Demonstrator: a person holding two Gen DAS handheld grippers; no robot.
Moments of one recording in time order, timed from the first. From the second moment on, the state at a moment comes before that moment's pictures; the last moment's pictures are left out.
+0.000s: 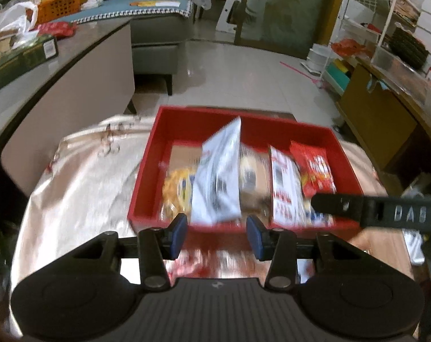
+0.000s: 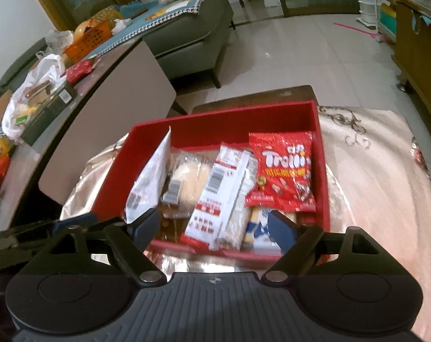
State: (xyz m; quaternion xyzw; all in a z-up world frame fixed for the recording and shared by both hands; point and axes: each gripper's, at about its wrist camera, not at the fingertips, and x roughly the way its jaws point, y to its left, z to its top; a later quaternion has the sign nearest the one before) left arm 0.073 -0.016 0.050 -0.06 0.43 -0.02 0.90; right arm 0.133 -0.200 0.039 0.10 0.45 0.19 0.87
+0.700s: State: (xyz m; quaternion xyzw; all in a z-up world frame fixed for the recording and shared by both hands) left arm 0.015 -0.050 -0.009 -0.08 0.53 -0.02 0.84; right arm 0.040 -0.232 0.029 0.08 0.49 0.20 0.85
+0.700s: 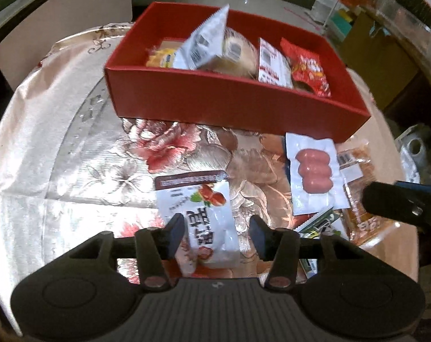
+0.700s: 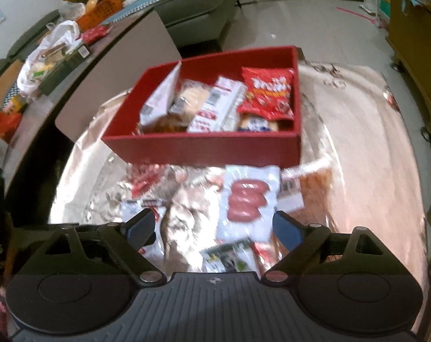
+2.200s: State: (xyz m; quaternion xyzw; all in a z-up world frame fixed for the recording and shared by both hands) left arm -0.027 -0.030 -0.028 0.01 0.53 -0.01 0.85; right arm -0.012 -0.161 -0.037 -0.11 0.51 0.18 0.83
